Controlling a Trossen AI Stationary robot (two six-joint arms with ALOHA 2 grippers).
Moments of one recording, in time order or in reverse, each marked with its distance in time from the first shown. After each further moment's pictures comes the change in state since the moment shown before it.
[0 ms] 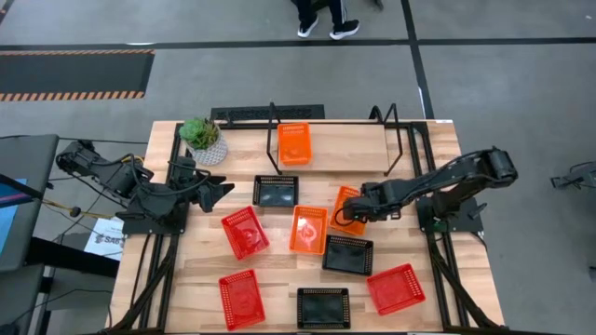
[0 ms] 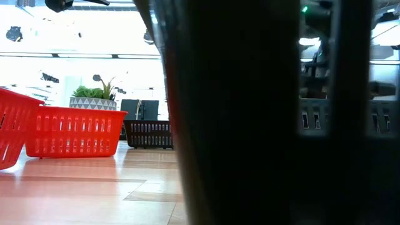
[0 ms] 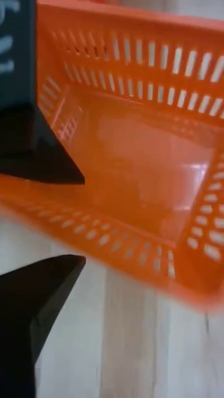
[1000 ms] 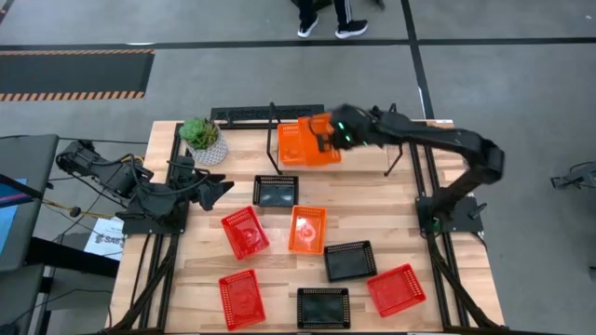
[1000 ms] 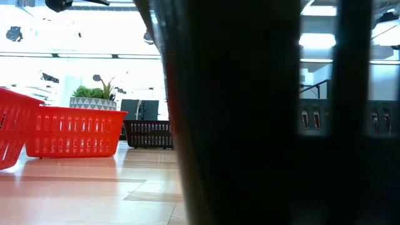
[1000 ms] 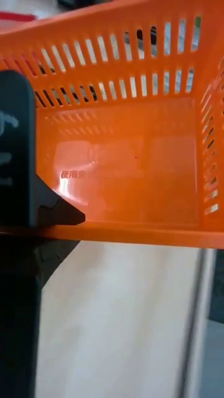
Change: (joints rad) left arm 0.000 0.000 0.000 0.001 -0.030 -0.010; right arm -0.511 0.099 0.610 0.017 0.051 -0.818
